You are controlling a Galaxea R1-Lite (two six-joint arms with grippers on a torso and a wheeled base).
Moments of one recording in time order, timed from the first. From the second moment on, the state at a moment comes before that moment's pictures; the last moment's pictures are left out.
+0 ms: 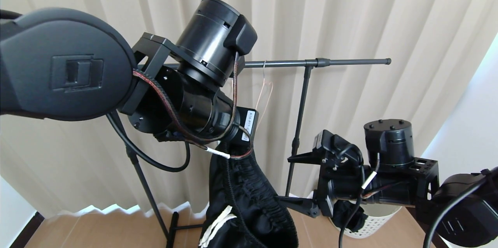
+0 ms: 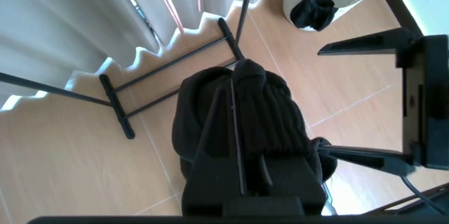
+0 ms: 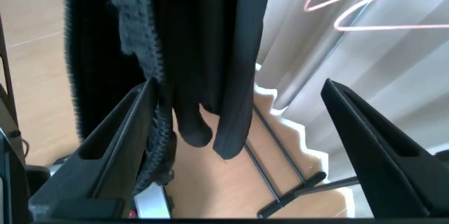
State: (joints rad) left arm -0.82 1.82 -1.65 0.60 0.32 -0.30; right arm 0.55 1.81 -0.65 -0.67 0.51 -0.29
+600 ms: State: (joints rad) left arm -0.83 1.80 -1.64 0.60 0.32 -0.30; right arm 0.56 1.91 -0.66 -0.68 0.51 -0.29
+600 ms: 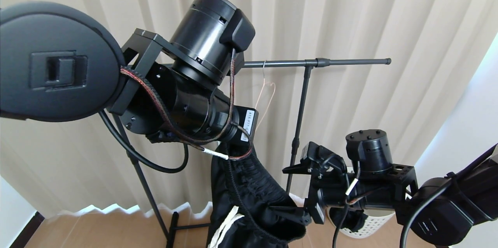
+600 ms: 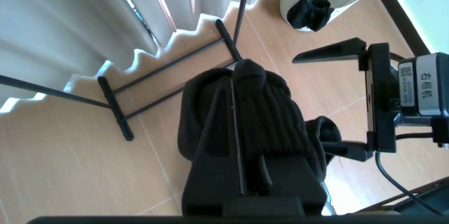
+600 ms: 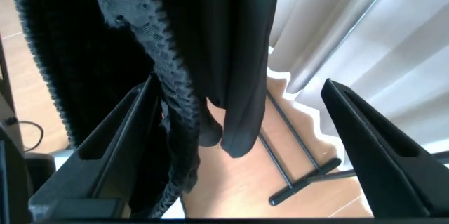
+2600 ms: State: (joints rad) left arm -0.77 1.74 -1.33 0.51 0.25 -0.28; right arm 0.42 1.74 -0.77 -0.73 -0.04 -0.27
